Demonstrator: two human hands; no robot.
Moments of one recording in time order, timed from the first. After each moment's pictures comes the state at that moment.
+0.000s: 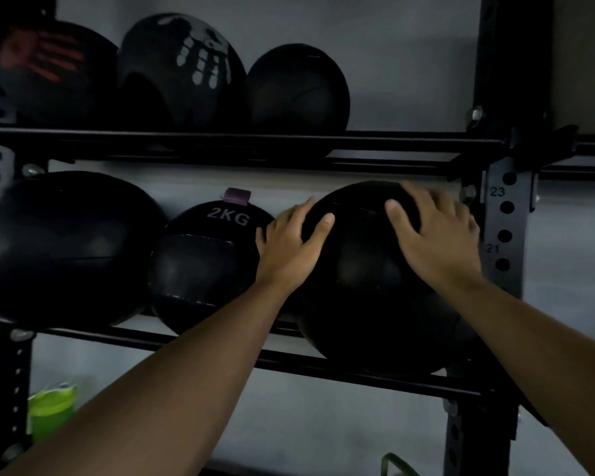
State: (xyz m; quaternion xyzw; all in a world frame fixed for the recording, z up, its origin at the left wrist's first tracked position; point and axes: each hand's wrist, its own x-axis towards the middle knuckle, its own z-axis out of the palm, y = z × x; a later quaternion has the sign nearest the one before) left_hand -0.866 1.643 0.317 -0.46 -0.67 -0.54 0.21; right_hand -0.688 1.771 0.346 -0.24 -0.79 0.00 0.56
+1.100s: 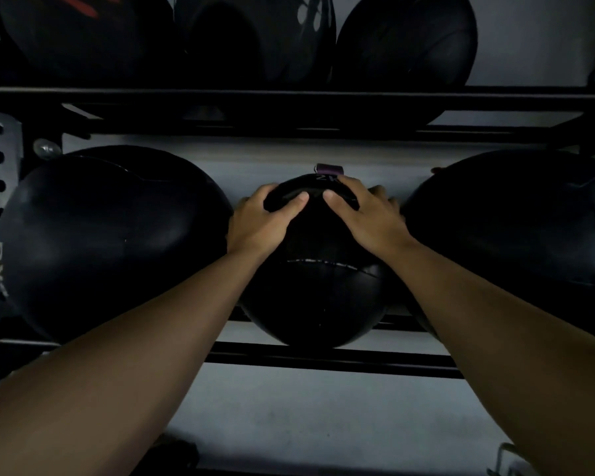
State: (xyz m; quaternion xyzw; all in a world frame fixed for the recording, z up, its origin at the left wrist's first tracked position) left_hand -1.091 1.524 0.324 -0.40 -0.69 -0.59 0.11; right_hand -0.954 1.660 0.342 -0.26 -0.86 0.10 0.42
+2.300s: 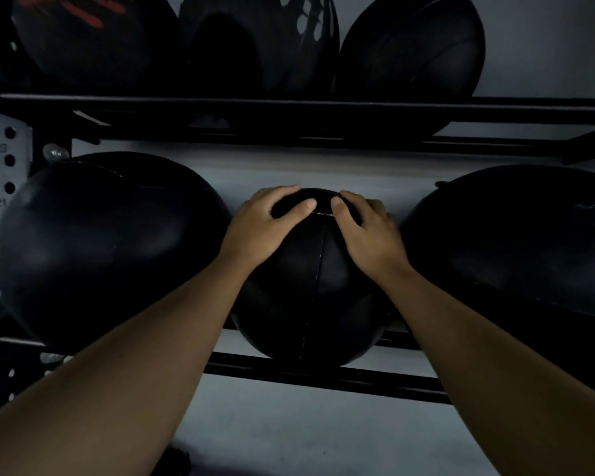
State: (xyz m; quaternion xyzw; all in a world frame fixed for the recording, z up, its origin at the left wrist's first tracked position) left_hand -1.095 1.531 0.331 -0.50 -0.66 -0.53 0.20; right_hand -0.961 1.673 0.330 -0.19 -0.83 0.16 0.50
